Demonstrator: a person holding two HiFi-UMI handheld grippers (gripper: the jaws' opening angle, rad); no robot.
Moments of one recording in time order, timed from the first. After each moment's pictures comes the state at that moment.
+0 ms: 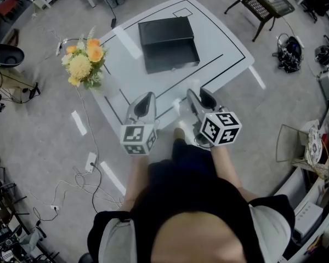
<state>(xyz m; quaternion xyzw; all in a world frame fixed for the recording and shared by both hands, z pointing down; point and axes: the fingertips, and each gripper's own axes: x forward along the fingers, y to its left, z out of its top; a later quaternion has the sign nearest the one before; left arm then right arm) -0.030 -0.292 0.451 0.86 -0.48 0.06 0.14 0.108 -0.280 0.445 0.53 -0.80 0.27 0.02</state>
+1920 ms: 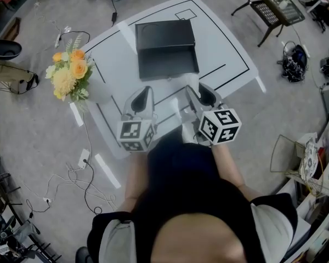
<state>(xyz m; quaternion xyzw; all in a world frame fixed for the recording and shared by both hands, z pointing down) -0.005 -0.363 0.464 0.84 -0.52 0.05 0.15 0.131 -0.355 0.458 0.50 -0.83 0.24 0.06</state>
